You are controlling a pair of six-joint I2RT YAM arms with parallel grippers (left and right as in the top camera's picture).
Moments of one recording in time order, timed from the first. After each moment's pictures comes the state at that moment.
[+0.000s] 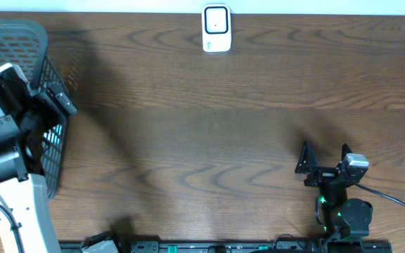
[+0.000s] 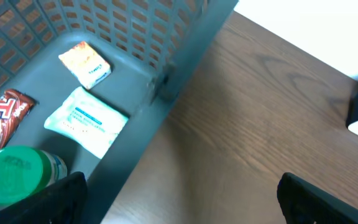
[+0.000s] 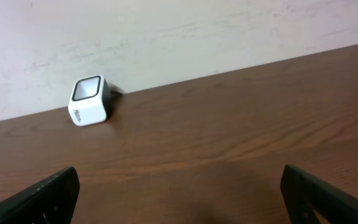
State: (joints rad) left arm 0.38 1.15 1.28 -0.90 0.08 -0.21; right arm 0.02 0.01 0.01 -0.07 0.02 0.25
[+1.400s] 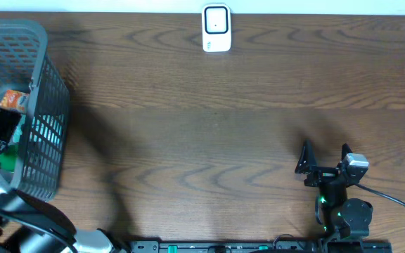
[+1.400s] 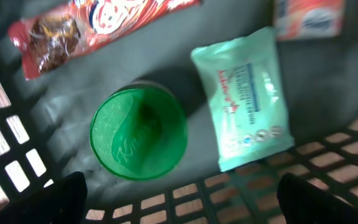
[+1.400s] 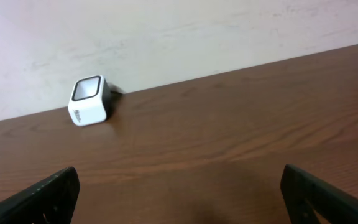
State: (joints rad) left arm 0.77 1.66 1.47 -1.12 0.01 -0.50; right arm 0.02 0.01 0.01 -0.07 0.02 0.25
